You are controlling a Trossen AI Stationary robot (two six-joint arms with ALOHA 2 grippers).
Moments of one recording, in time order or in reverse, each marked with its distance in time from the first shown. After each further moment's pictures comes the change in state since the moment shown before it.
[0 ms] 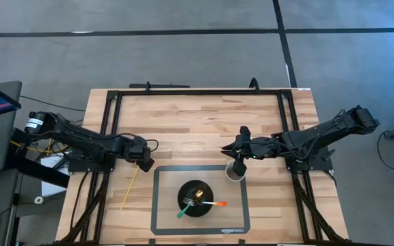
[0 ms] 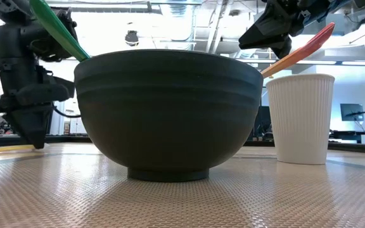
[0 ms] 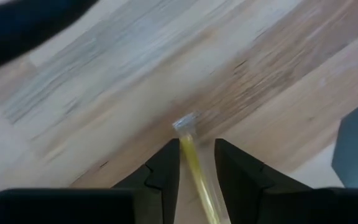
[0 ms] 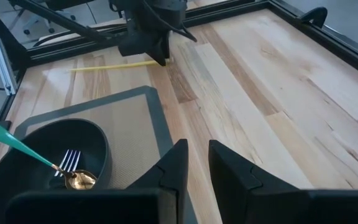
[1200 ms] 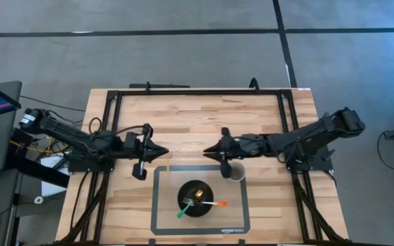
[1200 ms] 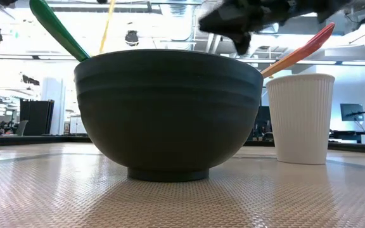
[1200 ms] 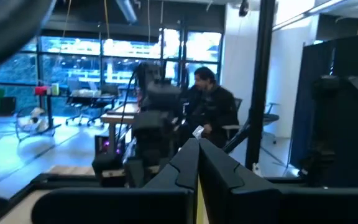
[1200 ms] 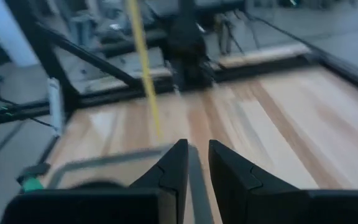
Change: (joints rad) left arm -0.177 -0.229 0.072 1.304 -0.037 1.078; right arm -0.069 0.236 0.036 0.458 -0.187 -0.129
